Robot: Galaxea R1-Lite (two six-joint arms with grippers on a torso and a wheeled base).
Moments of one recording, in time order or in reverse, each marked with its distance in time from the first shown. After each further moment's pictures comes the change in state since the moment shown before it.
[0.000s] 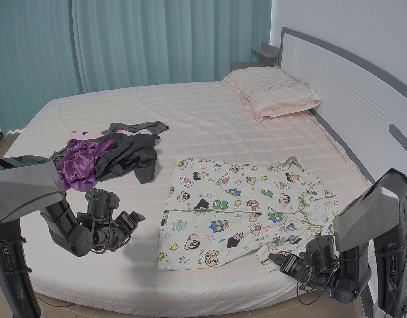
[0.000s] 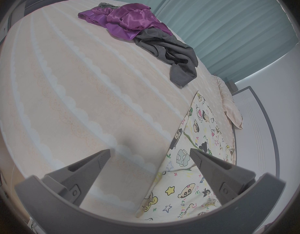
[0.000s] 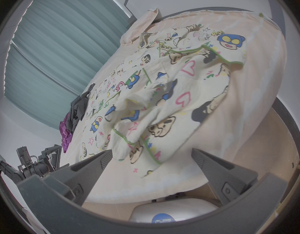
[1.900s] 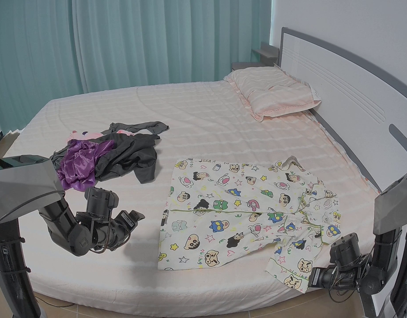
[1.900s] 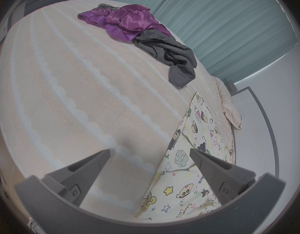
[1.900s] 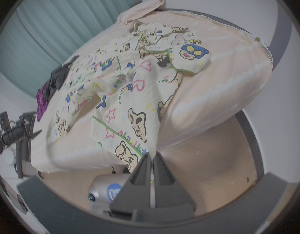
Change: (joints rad) left arm 0.000 -0.010 0.001 0.000 0.002 0.000; right arm -0.146 -0.232 0.131 0.381 0.053 -0.309
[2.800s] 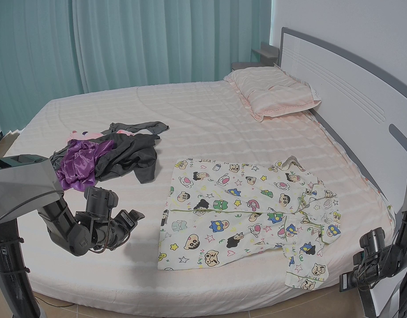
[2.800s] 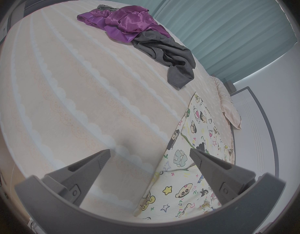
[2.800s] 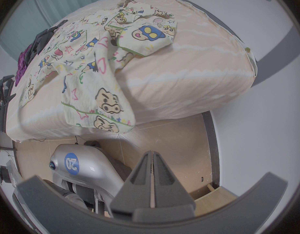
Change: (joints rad) left arm -0.002 -0.009 0.003 0.002 0.003 0.003; right arm -0.396 -0.110 0.000 0.346 0.030 -0.577
